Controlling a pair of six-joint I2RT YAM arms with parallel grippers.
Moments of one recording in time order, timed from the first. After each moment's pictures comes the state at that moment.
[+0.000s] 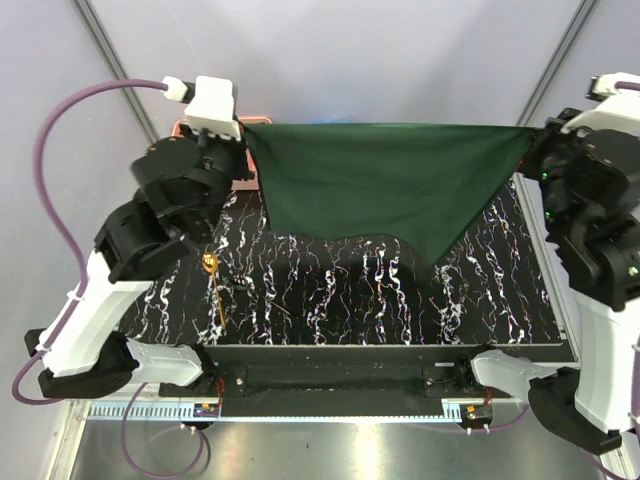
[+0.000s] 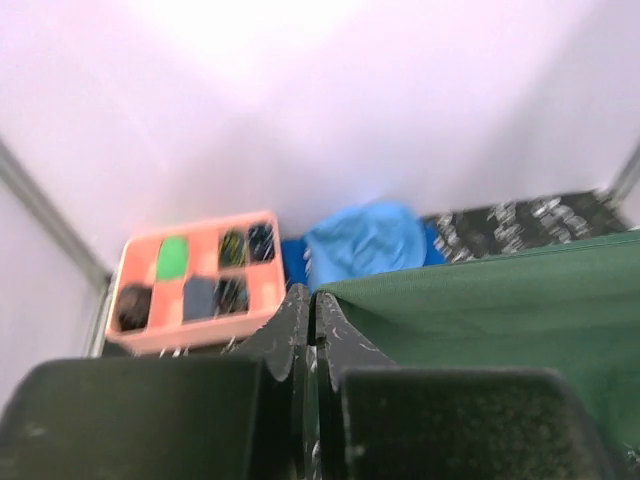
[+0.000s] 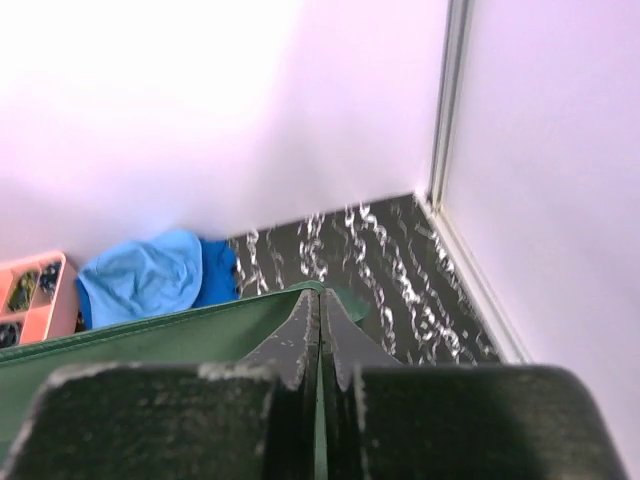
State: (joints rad) left arm -0.94 1.25 1.92 -0.67 -0.78 0.05; right arm 0.32 1.14 1.99 -0.90 0.54 0.16
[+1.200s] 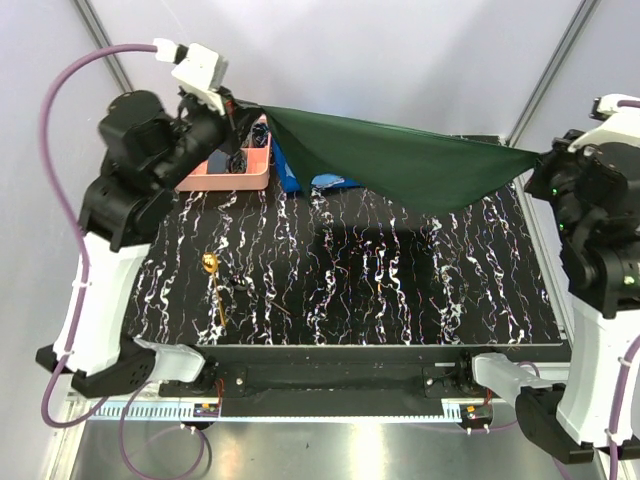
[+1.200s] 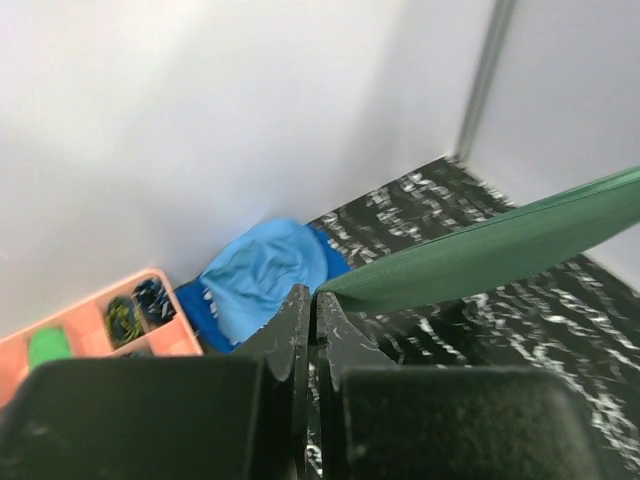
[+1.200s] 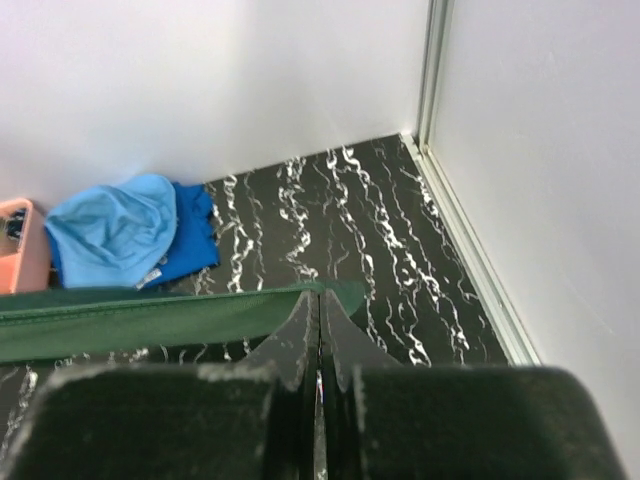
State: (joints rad) left arm -0.50 1.34 2.04 -0.69 0.08 0.02; right arm 0.08 1.07 1.89 -0.98 0.29 0.16
